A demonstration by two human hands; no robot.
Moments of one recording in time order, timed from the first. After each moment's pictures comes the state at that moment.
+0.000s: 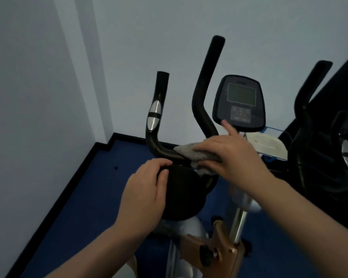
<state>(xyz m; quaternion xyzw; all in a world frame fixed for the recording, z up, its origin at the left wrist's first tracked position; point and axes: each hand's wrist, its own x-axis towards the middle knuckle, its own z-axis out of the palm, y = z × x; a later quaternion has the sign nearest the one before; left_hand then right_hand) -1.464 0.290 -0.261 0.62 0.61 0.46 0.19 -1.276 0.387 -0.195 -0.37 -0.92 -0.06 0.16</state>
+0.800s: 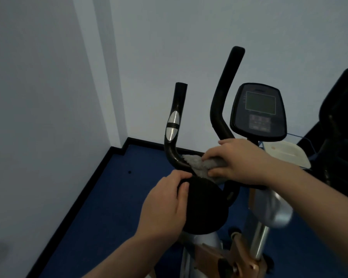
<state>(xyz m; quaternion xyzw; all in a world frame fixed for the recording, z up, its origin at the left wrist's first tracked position) -1.468 0.289 -0.260 0.61 0.63 0.41 0.24 -1.302 0.422 -0.178 -0.39 -0.92 0.01 -0.02</state>
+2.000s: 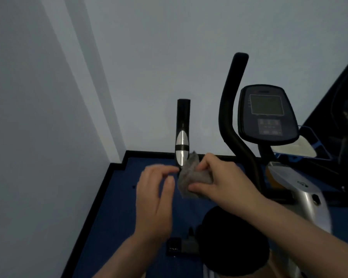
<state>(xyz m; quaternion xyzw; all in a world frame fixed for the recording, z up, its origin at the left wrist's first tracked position) -1.531 0.353 -0.255 0.60 0.51 0.59 0.18 -1.369 0.405 -0.214 -0.55 -0.77 0.26 0.20</state>
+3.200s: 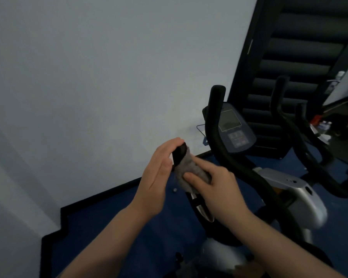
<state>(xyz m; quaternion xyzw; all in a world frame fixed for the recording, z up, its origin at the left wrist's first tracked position) -1.589 0.556 -0.226 0.75 0.17 0.47 0.44 -1.462 0.460 -0.190 -0.66 -0.54 0.22 0.48</state>
